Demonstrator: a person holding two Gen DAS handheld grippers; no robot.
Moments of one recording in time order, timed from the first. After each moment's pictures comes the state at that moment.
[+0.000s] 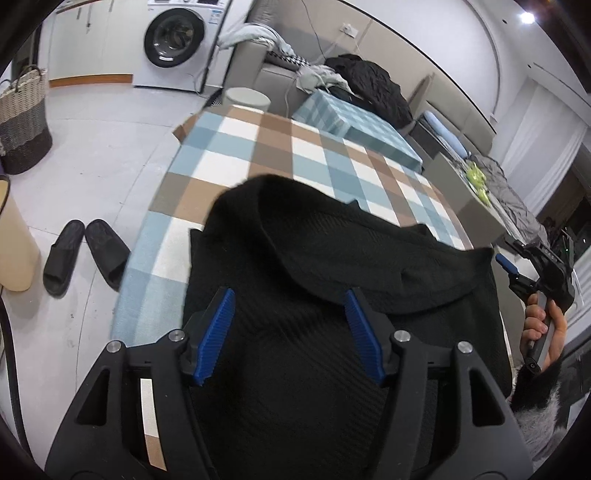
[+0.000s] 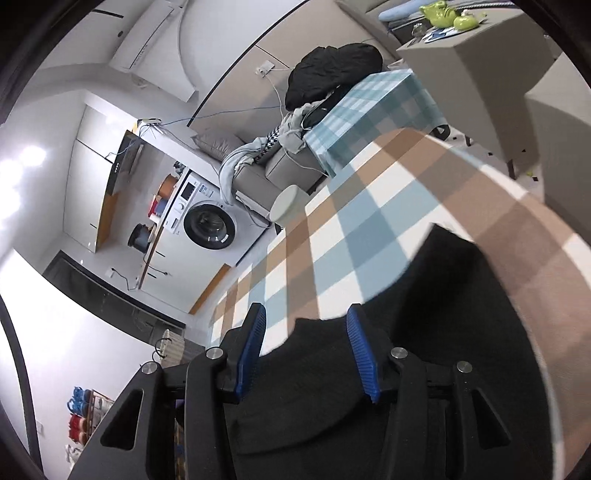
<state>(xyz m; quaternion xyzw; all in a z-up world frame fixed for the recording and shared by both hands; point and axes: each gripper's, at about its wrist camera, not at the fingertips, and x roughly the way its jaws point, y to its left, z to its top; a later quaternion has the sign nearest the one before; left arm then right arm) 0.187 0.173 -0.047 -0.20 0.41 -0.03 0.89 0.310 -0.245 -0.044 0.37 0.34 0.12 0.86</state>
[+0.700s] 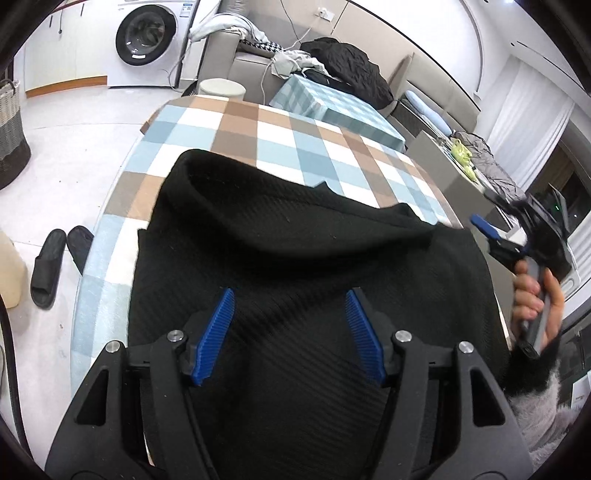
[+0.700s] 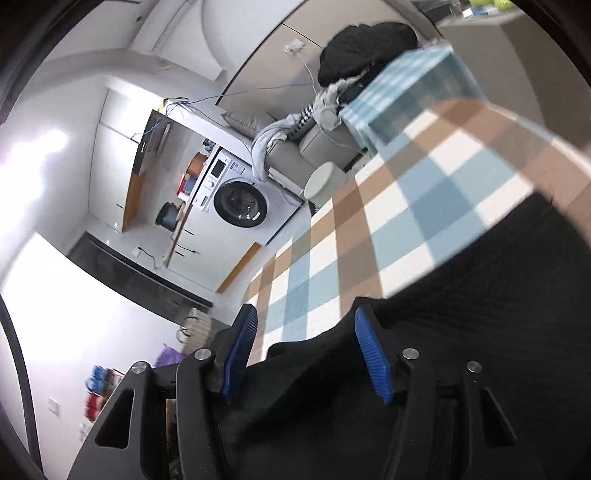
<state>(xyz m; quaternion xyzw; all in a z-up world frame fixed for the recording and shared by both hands) 0.209 0.143 -0.050 -0.17 0.42 -0.07 0.89 0.329 -0.197 -0.047 0.36 0.35 0.19 0.84</state>
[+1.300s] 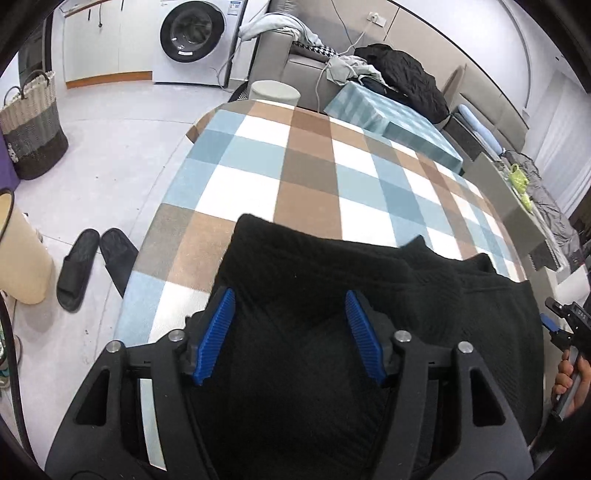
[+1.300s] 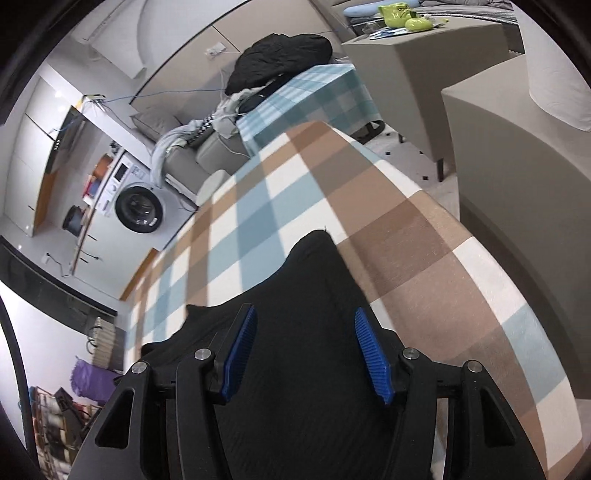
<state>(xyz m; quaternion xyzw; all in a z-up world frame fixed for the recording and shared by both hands) 0.292 0.194 -0.080 -0.17 0.43 0.04 0.88 0.299 -0.305 -0.080 0.30 0.42 0.01 0.86</state>
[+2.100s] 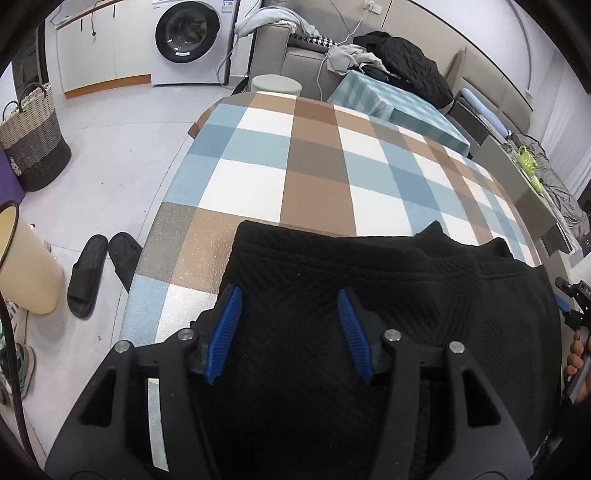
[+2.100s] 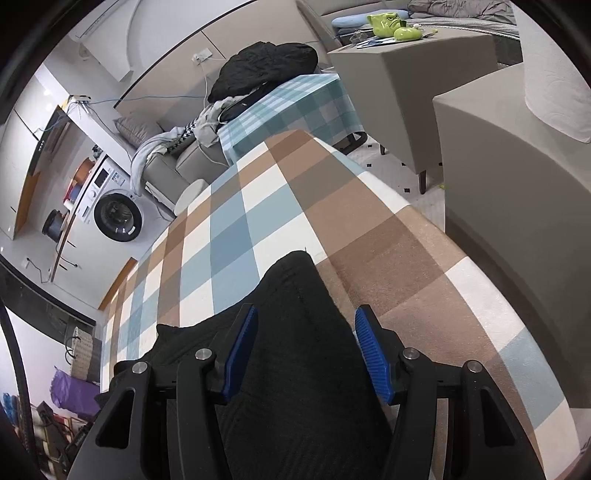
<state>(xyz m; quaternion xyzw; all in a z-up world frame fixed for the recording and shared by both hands) 0.302 0.187 -0.094 -0.14 0.45 0.04 0.88 0.311 -0.304 -0.081 0.27 0.41 -0.04 0.87</state>
